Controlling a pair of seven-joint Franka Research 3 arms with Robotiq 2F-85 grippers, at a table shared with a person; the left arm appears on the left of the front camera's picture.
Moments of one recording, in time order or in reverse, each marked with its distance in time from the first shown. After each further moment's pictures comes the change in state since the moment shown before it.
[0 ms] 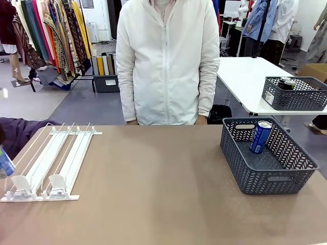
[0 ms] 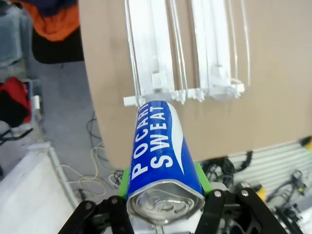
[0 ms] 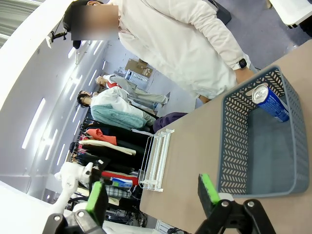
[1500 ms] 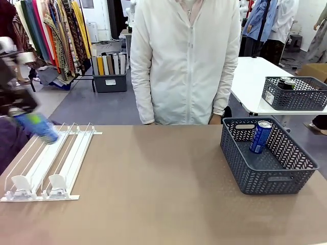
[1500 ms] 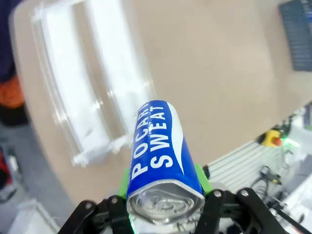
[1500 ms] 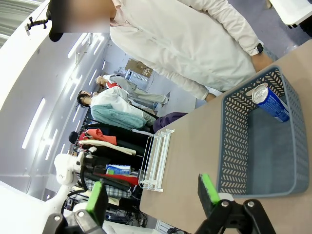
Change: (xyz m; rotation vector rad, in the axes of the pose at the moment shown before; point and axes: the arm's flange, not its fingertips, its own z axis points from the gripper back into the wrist) left arm 0.064 -0.084 0.036 -0.240 -0.125 -0.221; right arm 0.000 0.000 0.000 0.000 0.000 0.001
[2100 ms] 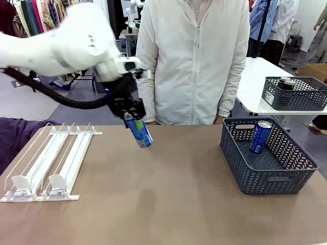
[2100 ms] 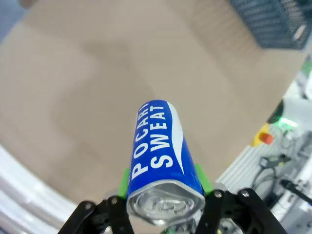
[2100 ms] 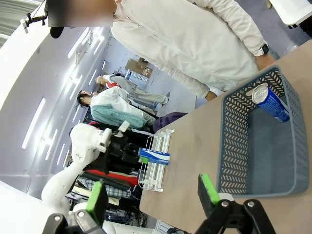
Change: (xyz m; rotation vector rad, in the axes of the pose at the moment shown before) left arm 0.156 -0.199 -0.165 -0.069 0.195 -0.395; right arm 0.000 0.000 0.000 -0.001 0.000 0.001
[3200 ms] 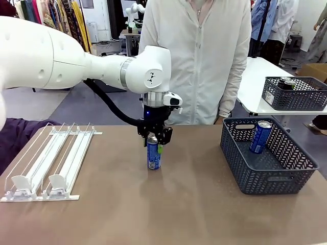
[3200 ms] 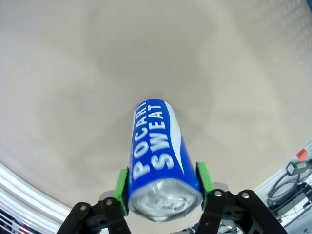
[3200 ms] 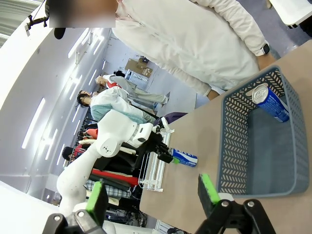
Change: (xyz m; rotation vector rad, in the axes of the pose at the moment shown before) left arm 0.079 -0.023 -0.113 0.194 0.253 0.028; right arm 0.000 0.000 0.000 0.000 0.000 0.000
